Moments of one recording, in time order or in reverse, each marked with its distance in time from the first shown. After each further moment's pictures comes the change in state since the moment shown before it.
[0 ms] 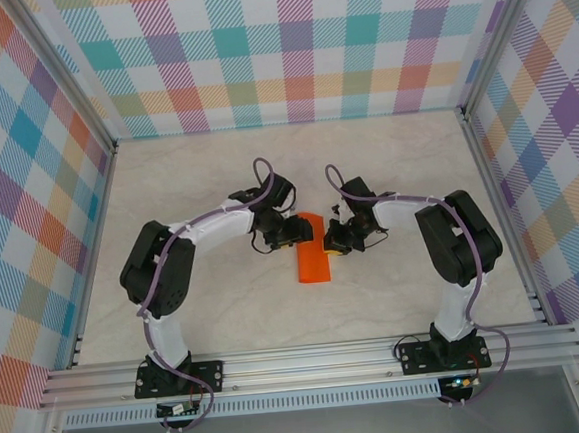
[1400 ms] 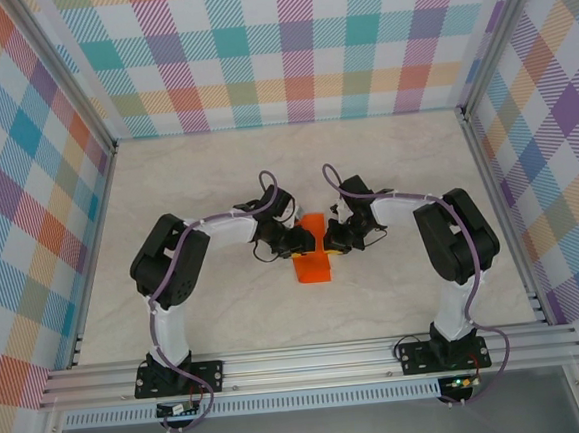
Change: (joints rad) left arm 0.028 0.101 -0.114 0.231 0.192 0.027; right arm 0.001 0.021 0.038 -0.057 0.006 -0.039
